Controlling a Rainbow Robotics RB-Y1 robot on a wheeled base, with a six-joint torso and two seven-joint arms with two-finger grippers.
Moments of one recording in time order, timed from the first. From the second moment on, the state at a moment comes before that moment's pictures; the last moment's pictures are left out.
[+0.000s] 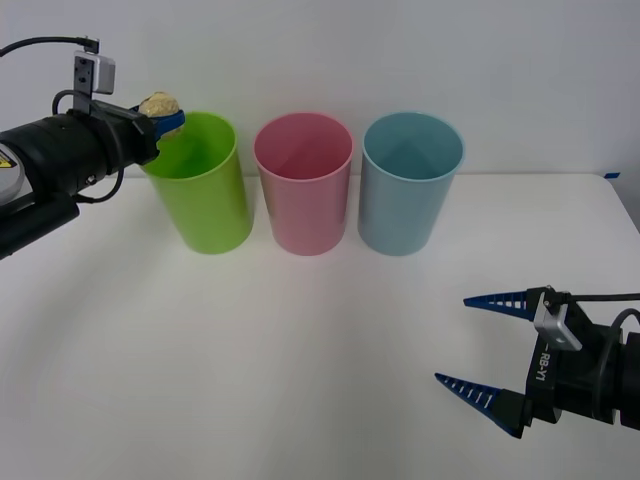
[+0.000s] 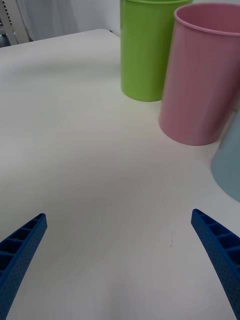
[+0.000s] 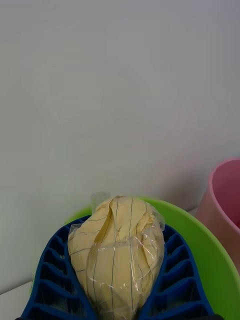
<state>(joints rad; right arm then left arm) 0.27 -0.45 -0.25 -2.16 1.66 -1.26 -0.40 -0.78 1.14 -0.85 -1.44 -1.00 -0.02 0.76</state>
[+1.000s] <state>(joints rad) 0.27 -0.45 -0.25 -2.16 1.66 -1.26 -0.40 -0.80 1.14 -0.86 -1.44 -0.99 -0.05 0.79</state>
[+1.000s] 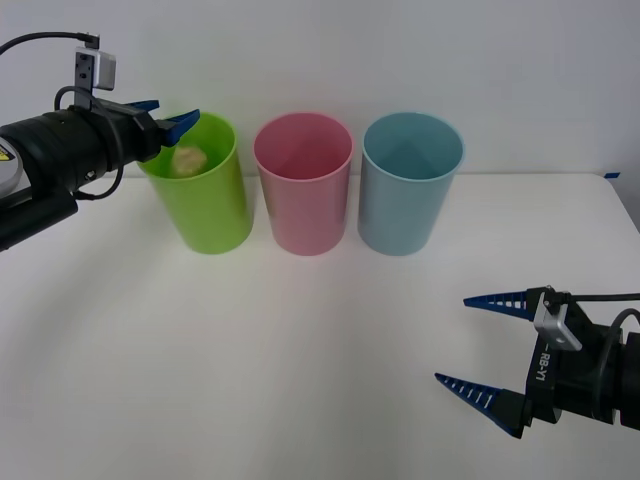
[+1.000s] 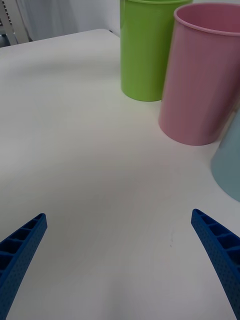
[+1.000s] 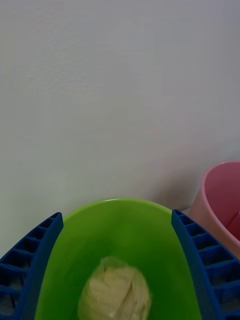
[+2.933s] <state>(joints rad) 0.27 -0.45 -0.25 -2.16 1.66 -1.26 -0.40 -0.29 1.06 0.03 -1.73 -0.96 -0.61 0.74</state>
